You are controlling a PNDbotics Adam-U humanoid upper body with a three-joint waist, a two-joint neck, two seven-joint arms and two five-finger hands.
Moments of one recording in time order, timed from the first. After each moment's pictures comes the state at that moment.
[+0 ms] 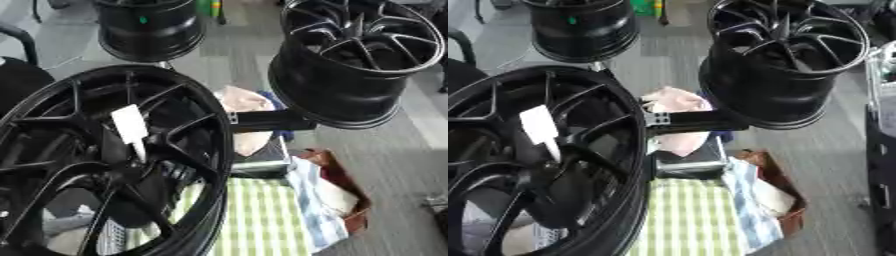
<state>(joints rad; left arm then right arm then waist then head) -0.93 1.03 0.08 -0.91 -0.46 0.00 -0.37 -0.73 -0.36 -0.21 -1.58 0.42 0.15 -0.91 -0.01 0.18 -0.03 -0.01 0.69</state>
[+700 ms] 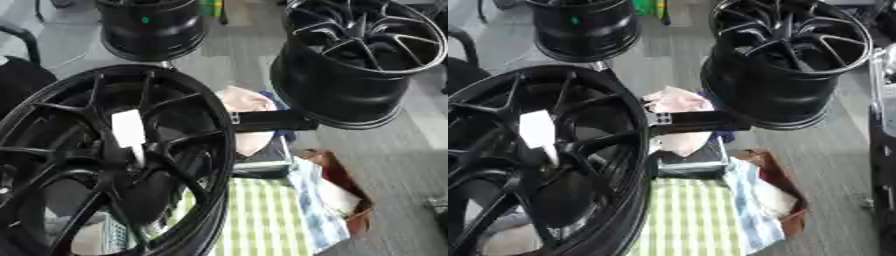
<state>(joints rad) -0.96 0.97 0.05 -0.93 -0.62 -0.08 -0.18 -0.73 -0.36 -0.21 -1.58 0.42 0.15 -0.91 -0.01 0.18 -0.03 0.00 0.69</state>
